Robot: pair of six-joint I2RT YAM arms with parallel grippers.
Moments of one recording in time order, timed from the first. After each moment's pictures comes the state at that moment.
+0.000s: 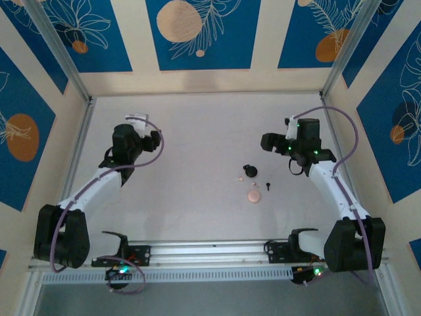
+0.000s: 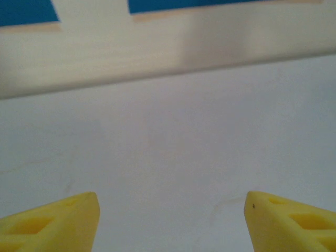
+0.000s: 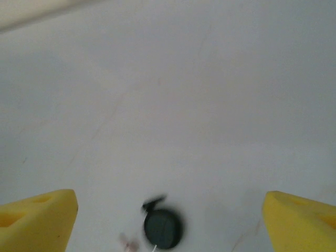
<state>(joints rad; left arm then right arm) -0.24 1.29 0.78 0.10 -0.04 -0.02 0.06 1.19 0.91 -0.51 -0.26 0.25</state>
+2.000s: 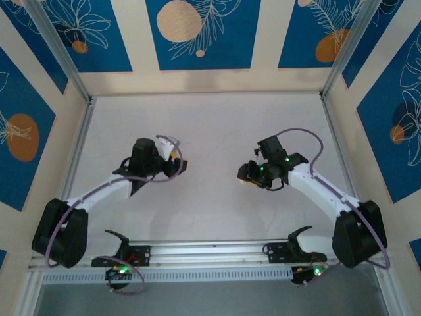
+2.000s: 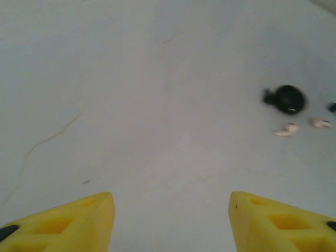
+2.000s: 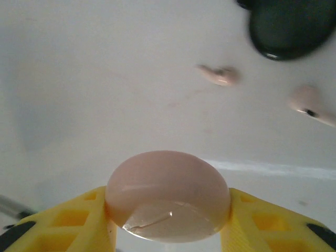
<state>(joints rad) -0.43 1.27 0.61 0.15 0.36 0.05 0.42 1.21 0.82 -0.65 -0.38 0.74</state>
